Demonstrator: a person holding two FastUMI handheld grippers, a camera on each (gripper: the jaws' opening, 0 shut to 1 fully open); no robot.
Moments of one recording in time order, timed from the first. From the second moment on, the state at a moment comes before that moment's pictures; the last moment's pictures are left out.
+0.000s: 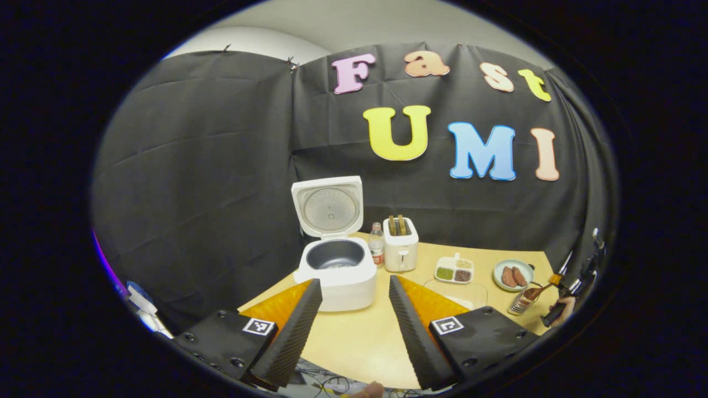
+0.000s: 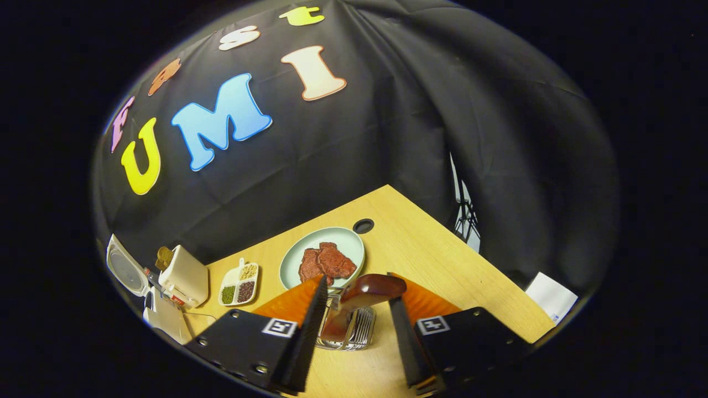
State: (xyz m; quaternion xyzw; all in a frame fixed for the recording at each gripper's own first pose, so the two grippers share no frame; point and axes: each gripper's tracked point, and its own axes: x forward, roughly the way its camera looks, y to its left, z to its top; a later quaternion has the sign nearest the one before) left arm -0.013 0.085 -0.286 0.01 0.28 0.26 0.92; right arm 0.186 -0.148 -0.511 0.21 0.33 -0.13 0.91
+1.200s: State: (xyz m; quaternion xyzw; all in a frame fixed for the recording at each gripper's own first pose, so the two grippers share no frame) left arm -0.099 0.206 -0.239 -0.06 0.18 0.25 0.95; right arm 0.157 -0.035 -0.307 0.17 0.26 -0.04 0.95
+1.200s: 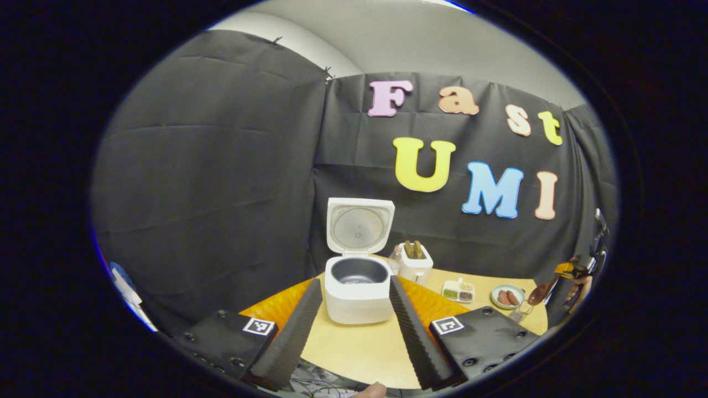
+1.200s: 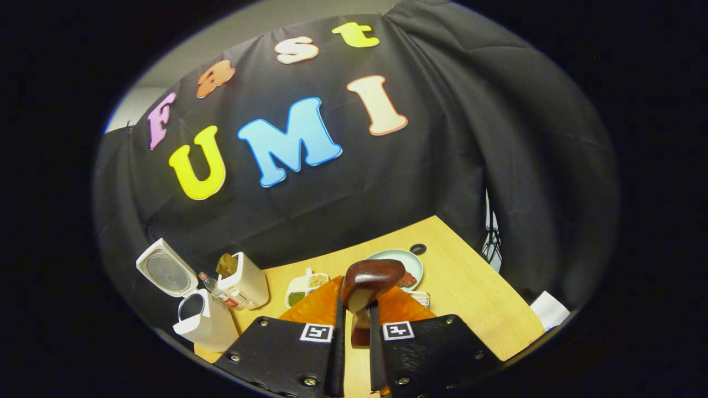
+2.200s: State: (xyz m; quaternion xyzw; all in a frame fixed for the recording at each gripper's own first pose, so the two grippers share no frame) left arm -0.108 0.346 -0.255 -0.06 0.17 0.32 0.93; right arm 0.177 0.217 -0.430 0.06 0.37 0.11 0.92
